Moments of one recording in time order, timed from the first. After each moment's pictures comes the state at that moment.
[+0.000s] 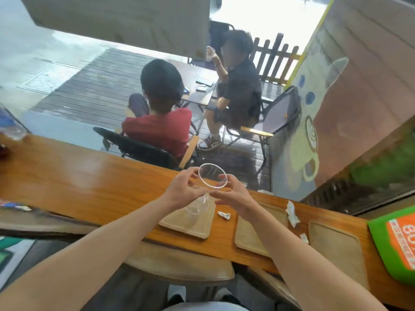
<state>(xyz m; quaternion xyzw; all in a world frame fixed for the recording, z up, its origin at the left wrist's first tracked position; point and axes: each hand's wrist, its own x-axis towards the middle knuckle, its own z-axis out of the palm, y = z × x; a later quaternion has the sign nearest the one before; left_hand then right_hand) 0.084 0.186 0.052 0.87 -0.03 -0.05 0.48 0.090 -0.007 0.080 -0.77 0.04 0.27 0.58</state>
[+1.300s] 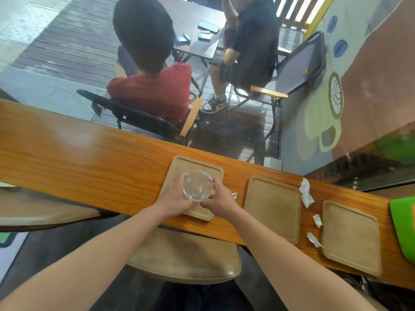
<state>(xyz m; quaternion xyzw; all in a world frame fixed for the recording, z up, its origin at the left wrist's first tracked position) 0.068 0.203 -0.051 0.88 0.05 -0.19 0.44 0.089 0.031 -0.037 -0.85 0.04 0.32 0.42</state>
